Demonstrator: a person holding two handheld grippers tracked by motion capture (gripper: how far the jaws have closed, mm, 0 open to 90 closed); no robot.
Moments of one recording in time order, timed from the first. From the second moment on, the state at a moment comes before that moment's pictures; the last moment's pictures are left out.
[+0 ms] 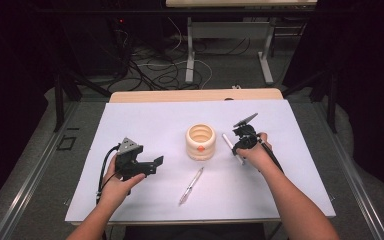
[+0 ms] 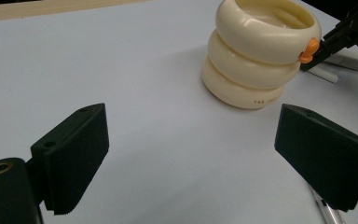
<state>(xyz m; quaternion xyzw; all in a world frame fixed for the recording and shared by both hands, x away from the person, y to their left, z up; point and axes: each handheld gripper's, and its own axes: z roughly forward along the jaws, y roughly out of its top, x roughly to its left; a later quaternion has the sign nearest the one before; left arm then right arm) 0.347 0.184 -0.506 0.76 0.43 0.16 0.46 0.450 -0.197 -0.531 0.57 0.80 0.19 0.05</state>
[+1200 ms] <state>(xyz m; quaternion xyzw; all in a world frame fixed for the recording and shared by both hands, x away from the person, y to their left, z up) 0.346 0.182 -0.504 0.76 0.43 0.16 0.46 0.423 -0.206 -0.498 0.54 0.78 0.31 0.07</state>
